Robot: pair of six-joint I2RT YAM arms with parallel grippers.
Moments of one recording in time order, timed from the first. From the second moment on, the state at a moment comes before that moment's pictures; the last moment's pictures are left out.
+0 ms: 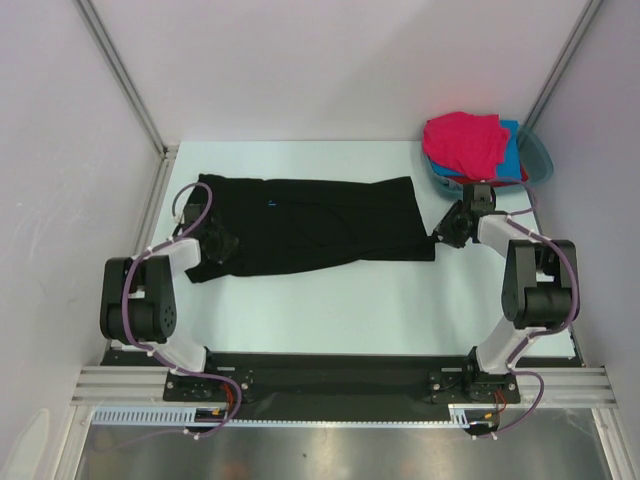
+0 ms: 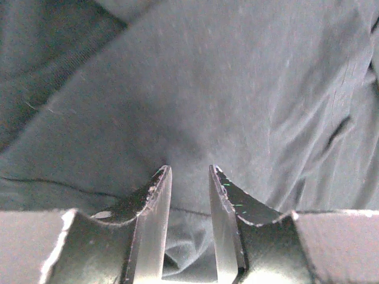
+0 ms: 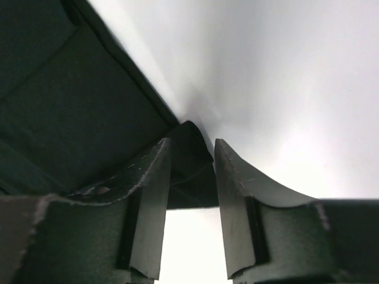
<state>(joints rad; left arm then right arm) 0.04 1.60 0.77 -0.10 0.08 -0.80 -0.02 1.71 1.01 -0.24 -0.08 0.65</state>
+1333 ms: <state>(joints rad) 0.16 1.77 0.97 -0.11 -0.01 -0.77 0.12 1.66 1.08 -0.40 -0.27 0.48</state>
